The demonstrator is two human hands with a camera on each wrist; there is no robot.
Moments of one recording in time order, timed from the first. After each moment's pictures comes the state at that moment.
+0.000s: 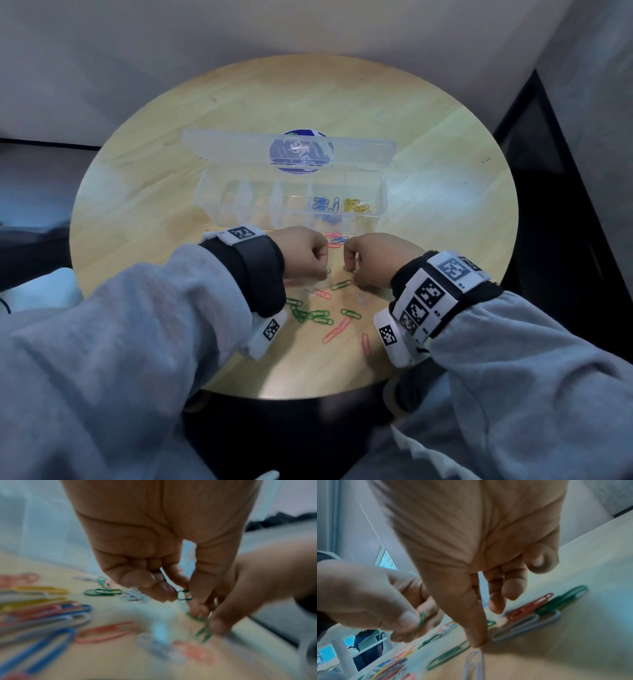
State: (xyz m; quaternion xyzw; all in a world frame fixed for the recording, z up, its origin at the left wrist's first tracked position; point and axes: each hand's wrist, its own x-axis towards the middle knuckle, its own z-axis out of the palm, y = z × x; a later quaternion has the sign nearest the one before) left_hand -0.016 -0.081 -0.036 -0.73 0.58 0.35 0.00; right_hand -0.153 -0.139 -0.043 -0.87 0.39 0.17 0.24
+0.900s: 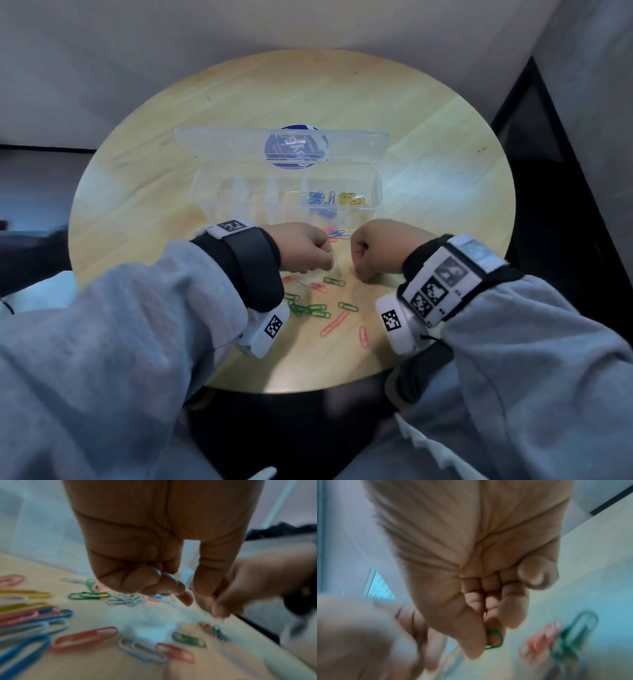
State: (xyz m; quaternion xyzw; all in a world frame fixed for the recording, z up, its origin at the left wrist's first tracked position) left_hand -0.027 -0.078 -0.024 -0.73 0.51 0.46 -0.04; right_hand -0.164 -0.144 -0.029 -0.85 0.40 0.18 0.29
